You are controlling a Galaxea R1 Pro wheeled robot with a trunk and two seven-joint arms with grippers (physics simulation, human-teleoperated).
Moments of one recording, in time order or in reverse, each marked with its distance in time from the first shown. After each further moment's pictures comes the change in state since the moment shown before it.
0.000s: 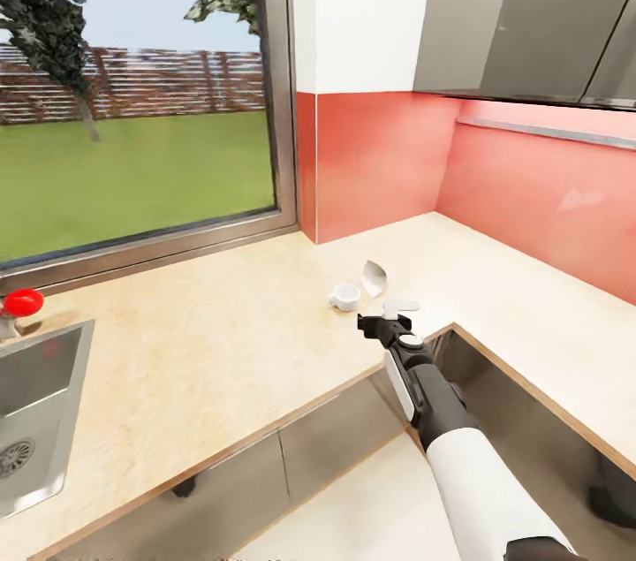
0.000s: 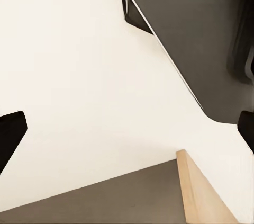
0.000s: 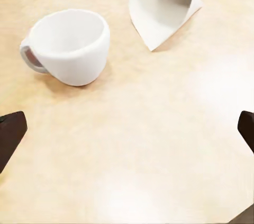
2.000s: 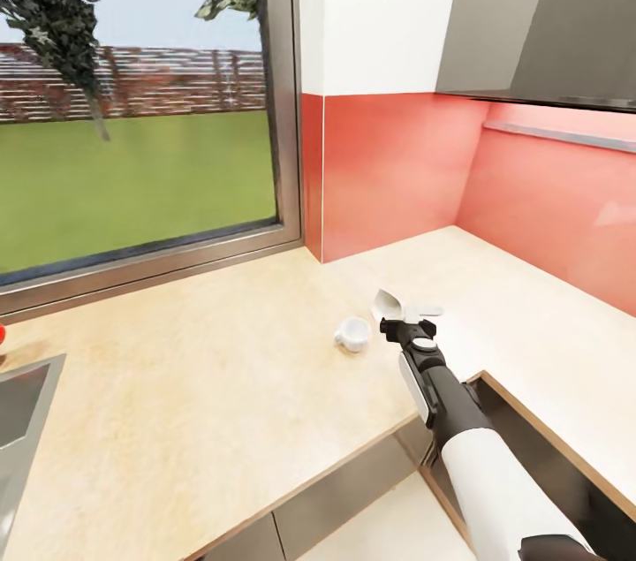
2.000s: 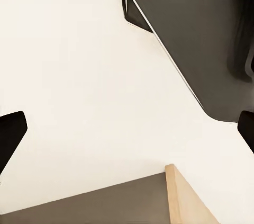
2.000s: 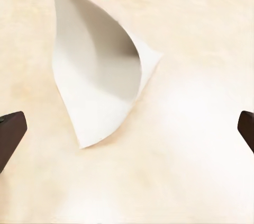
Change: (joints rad) left arm 0.000 0.000 -0.001 0.001 0.000 0.000 0.000; right arm 0.000 -0.062 -0.003 0.028 -0.002 -0.007 -0.123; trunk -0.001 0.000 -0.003
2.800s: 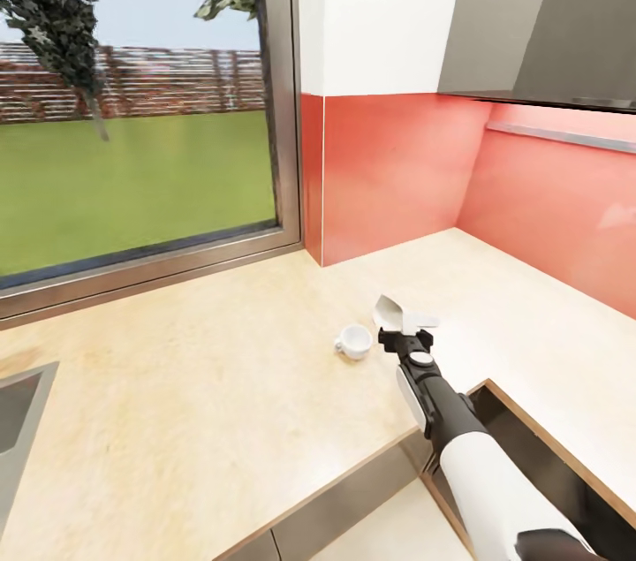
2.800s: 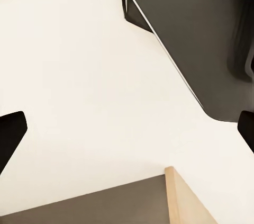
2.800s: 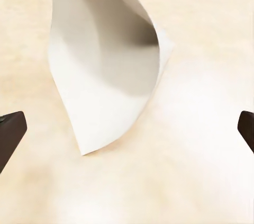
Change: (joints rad) left arm 0.000 0.000 0.000 0.000 0.000 0.000 0.000; right arm 0.000 -0.001 -0.001 0.126 0.000 -0.131 0.001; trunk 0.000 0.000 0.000
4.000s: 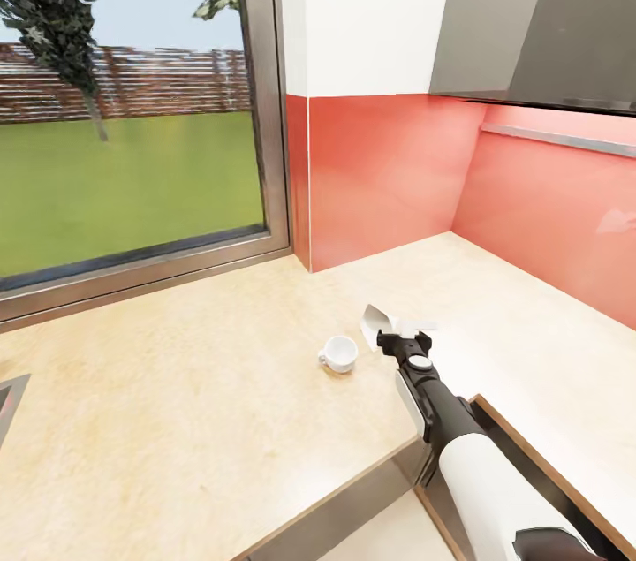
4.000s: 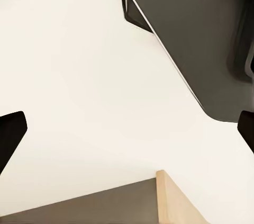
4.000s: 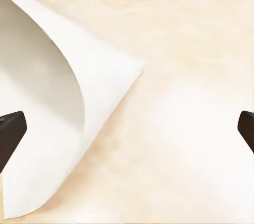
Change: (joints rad) left arm 0.000 0.000 0.000 0.000 0.002 0.000 0.000; right arm 0.000 0.002 0.002 0.035 0.000 -0.036 0.001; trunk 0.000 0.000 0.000
